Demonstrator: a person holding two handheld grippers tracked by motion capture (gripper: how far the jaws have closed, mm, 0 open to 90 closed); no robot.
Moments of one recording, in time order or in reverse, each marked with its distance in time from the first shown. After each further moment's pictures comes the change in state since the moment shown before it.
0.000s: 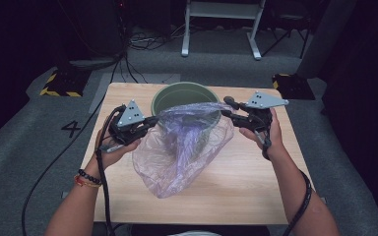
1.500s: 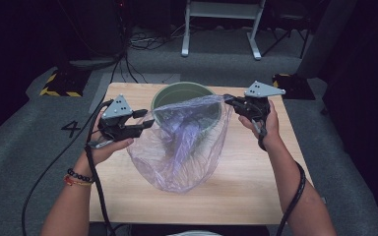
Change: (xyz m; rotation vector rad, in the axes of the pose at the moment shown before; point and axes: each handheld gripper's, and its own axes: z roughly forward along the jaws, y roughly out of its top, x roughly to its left) left arm 0.021 0.000 -0.019 -0.047 -0.077 -0.079; right arm -0.021 0.009 0.016 0.014 -0.056 0.033
